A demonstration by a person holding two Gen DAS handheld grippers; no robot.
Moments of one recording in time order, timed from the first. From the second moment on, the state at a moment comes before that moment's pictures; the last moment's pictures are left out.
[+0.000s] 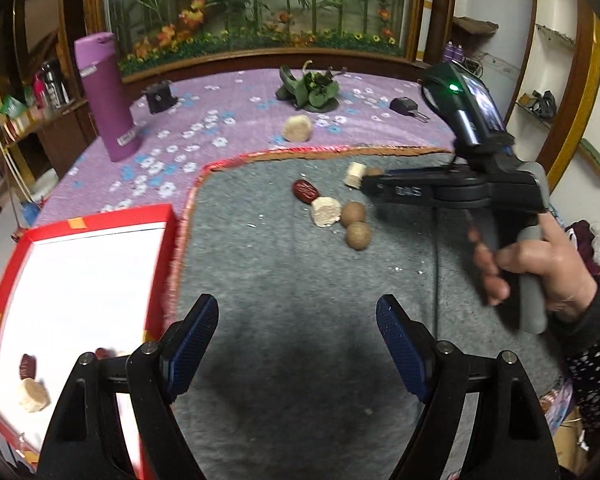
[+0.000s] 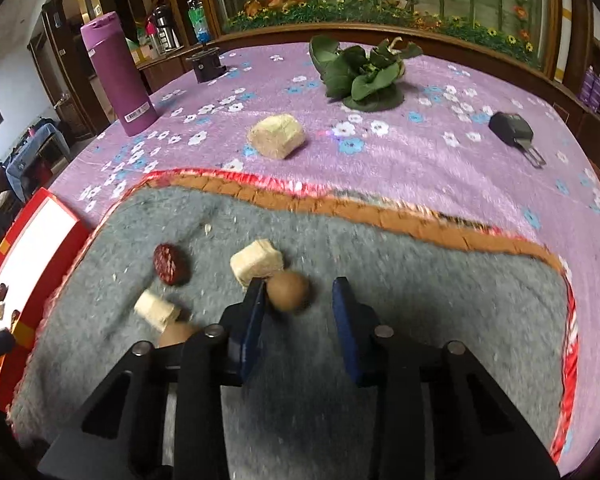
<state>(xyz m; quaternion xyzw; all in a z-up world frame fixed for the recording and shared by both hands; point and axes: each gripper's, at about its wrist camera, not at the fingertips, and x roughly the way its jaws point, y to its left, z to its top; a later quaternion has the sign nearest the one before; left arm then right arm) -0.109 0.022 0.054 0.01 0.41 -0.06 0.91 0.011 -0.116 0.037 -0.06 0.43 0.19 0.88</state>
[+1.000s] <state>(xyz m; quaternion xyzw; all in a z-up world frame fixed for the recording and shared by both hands) -0.041 -0.029 0.023 0.03 0.43 -0.06 0.90 0.034 -0.175 0.053 0.13 0.42 0.22 0.87</state>
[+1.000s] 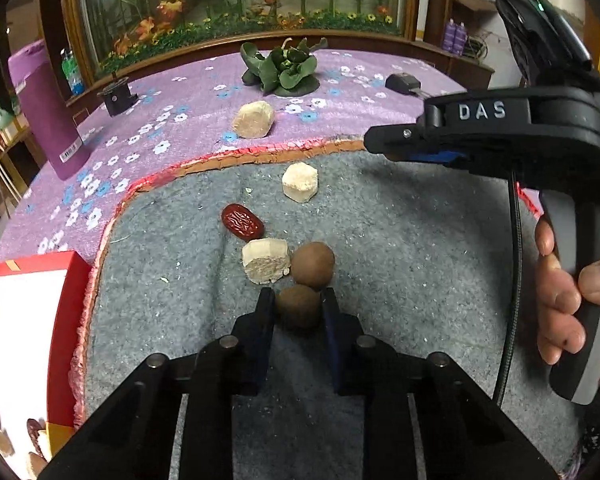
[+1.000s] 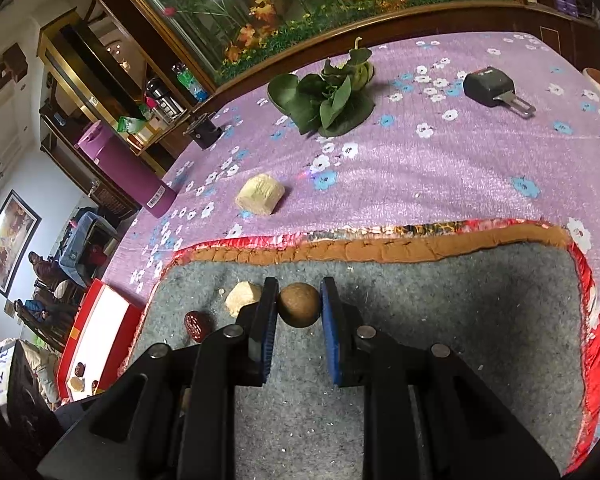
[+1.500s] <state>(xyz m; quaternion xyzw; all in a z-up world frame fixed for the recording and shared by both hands) -0.074 -0.007 0.063 0.05 0.35 0.02 0.94 0.034 -0.175 0.049 0.11 0.42 0.21 0.88</state>
